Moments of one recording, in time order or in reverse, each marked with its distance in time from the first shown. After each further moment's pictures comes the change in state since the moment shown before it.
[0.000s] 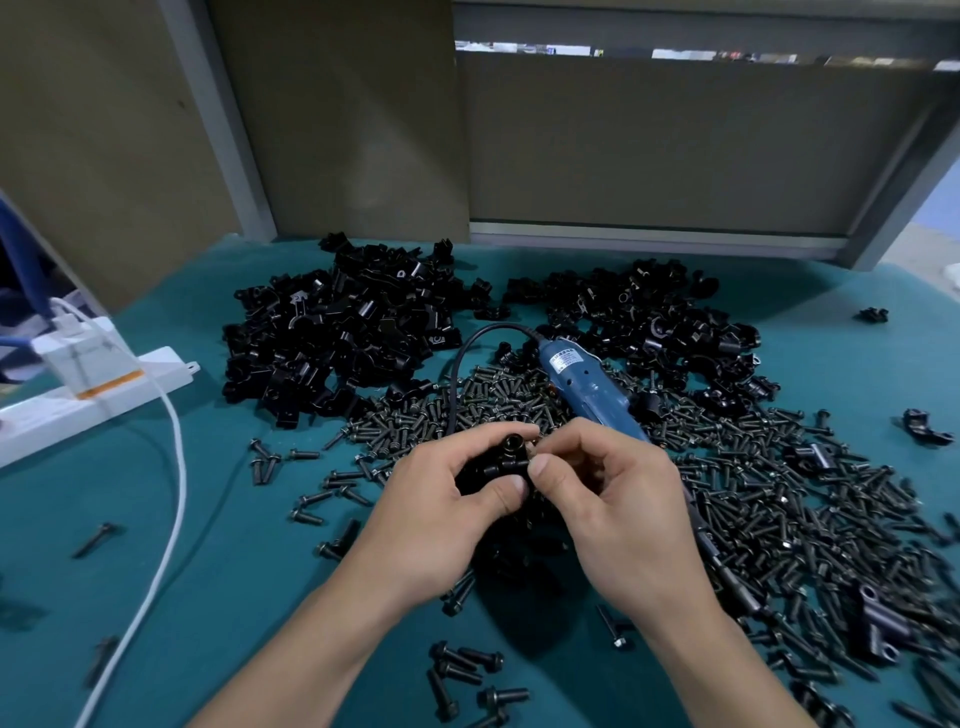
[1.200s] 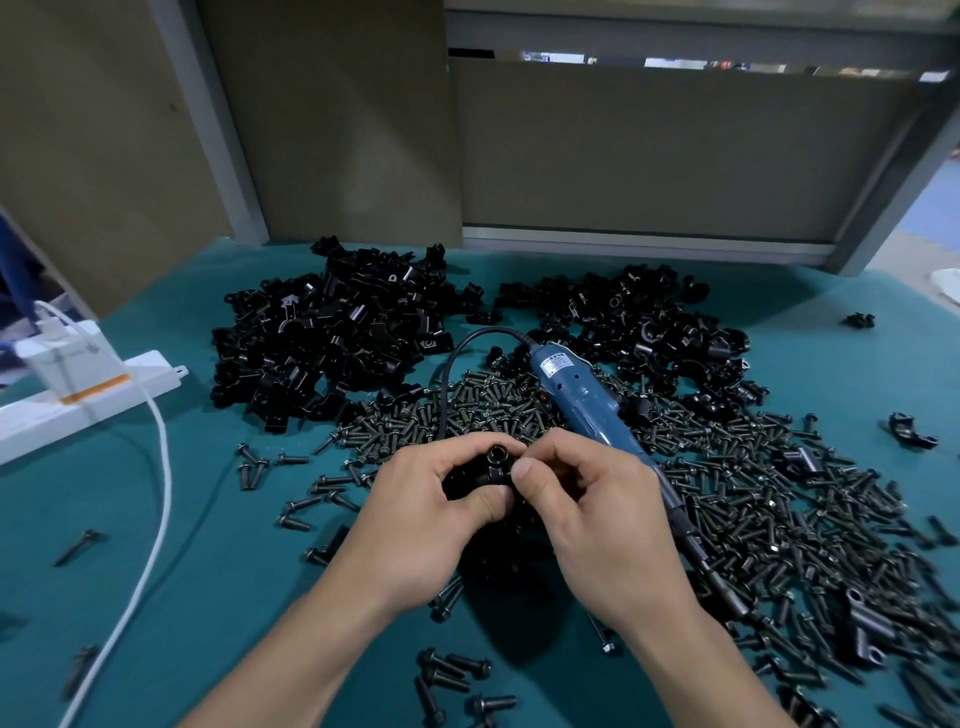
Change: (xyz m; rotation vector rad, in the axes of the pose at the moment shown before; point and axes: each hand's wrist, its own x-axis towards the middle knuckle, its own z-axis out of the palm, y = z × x) left_hand -0.001 0.006 0.000 -0.074 0.008 -0.025; right_hand -0.001 0.006 0.002 -0.077 -0.039 -0.011
